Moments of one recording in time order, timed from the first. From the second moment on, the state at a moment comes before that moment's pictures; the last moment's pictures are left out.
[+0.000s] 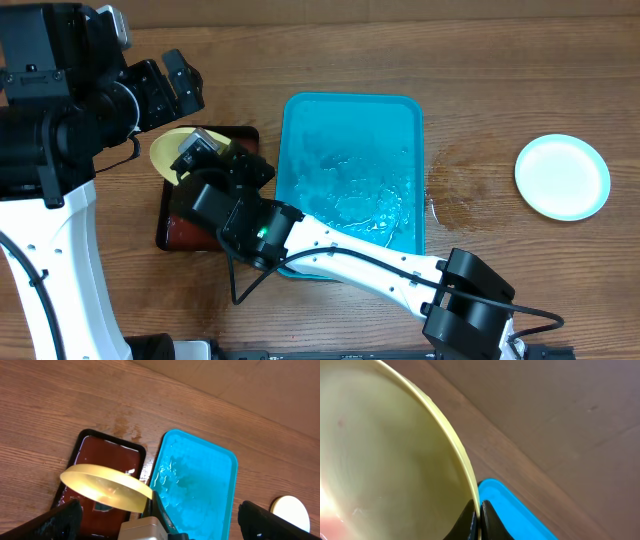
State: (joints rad) left arm 0.05 1.55 2.20 -1.49 0.18 -0.36; right arm 1.14 2.03 1.72 -0.37 0.85 -0.08
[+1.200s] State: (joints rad) left arm 0.05 1.55 2.20 -1.50 0.17 -0.36; right arm 0.65 1.97 1.78 -0.81 0.14 0.36
